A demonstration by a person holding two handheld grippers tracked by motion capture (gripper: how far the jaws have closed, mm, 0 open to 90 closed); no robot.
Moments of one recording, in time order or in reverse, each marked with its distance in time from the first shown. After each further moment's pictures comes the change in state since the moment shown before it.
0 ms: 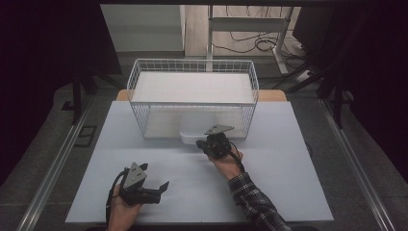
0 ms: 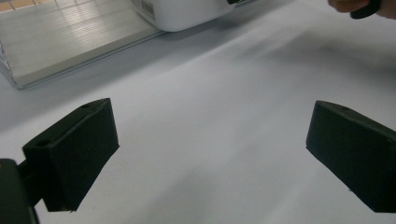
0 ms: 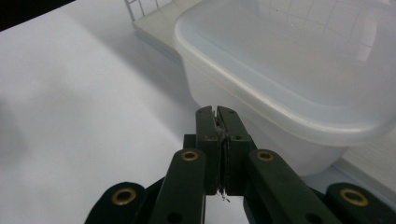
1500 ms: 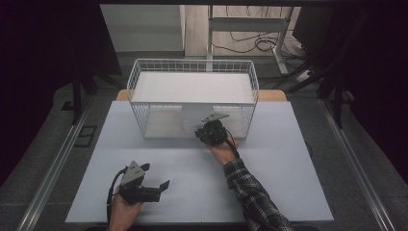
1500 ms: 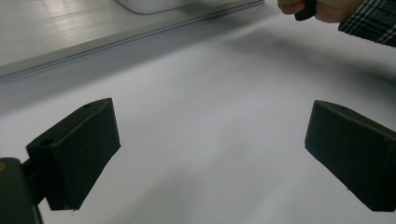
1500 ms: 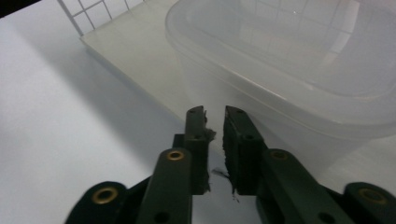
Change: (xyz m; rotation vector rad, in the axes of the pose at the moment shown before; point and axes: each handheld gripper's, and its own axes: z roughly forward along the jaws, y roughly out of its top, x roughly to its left) left arm 0.006 -0.001 0.004 -0.019 -0.068 -0.070; right arm -0.029 0.023 0.032 0.021 -0.059 0.025
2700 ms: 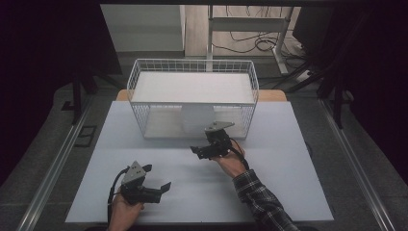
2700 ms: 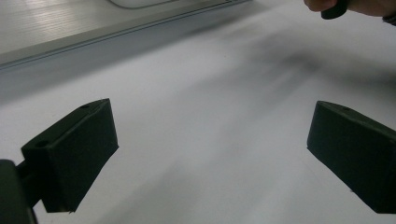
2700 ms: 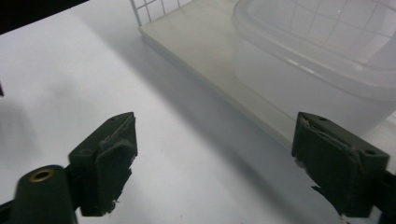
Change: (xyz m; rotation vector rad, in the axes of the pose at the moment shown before) left arm 0.001 -0.002 0.004 0.009 -0.052 -0.003; right arm 0.021 -0.014 -0.037 -0.021 0.092 -0.067
